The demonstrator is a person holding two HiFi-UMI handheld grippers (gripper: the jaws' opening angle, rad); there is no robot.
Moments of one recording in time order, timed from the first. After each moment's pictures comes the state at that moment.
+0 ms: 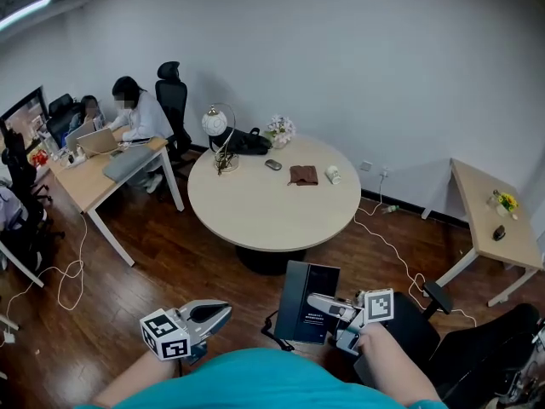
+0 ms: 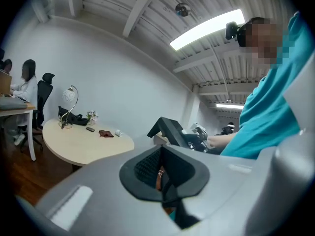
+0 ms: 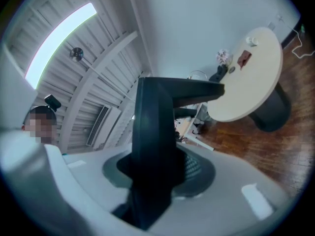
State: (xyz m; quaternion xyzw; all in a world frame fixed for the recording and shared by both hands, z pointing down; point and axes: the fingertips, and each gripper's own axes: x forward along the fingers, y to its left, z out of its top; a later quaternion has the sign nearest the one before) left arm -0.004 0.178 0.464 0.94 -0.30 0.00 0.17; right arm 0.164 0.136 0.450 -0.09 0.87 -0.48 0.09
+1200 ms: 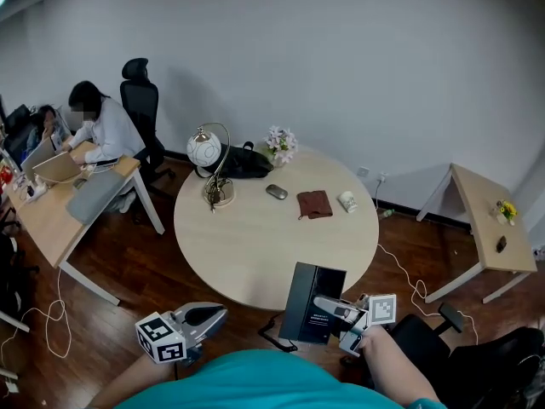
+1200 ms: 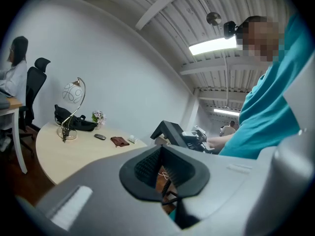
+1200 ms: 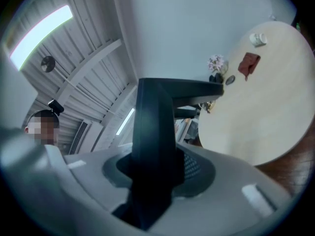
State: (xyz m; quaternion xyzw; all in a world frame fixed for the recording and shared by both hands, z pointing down) left arm -0.136 -0.099 0.487 0.95 -0.24 0.00 0.19; right arm 0.063 -0.127 0.473 -0.17 0.84 -0.49 0.12
